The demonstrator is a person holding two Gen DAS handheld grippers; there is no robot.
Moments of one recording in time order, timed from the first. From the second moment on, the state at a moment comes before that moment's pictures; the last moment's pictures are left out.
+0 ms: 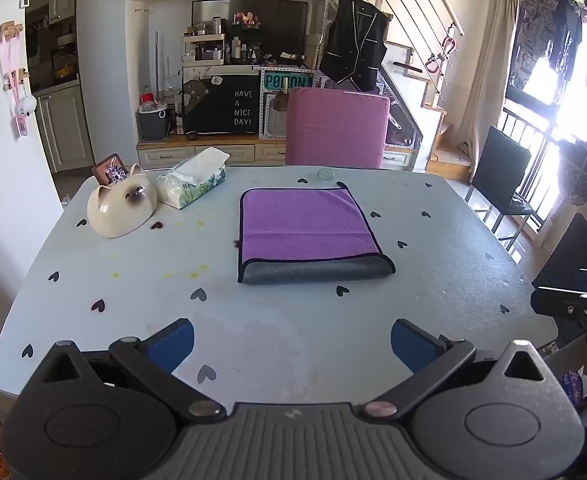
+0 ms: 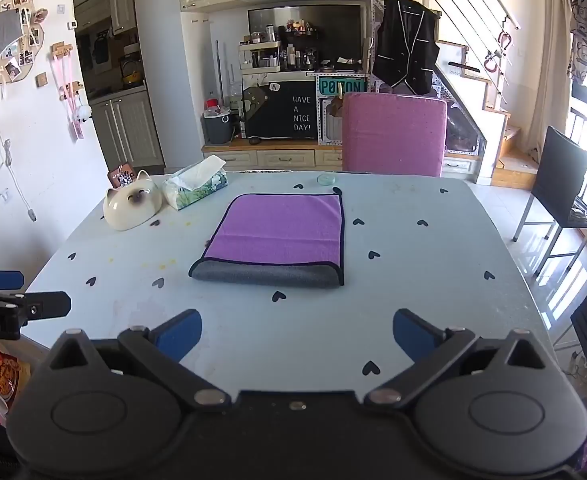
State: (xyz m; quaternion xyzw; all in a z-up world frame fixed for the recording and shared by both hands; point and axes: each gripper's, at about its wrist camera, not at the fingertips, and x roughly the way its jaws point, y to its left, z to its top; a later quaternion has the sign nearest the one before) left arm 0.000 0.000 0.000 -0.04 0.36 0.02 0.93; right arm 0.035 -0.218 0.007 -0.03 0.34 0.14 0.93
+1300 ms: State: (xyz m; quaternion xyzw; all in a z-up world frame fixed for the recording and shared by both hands) left arm 0.000 0.000 0.000 -0.04 0.36 0.02 0.93; right arm 0.036 -0.217 0.006 -0.03 0.35 0.14 0.93
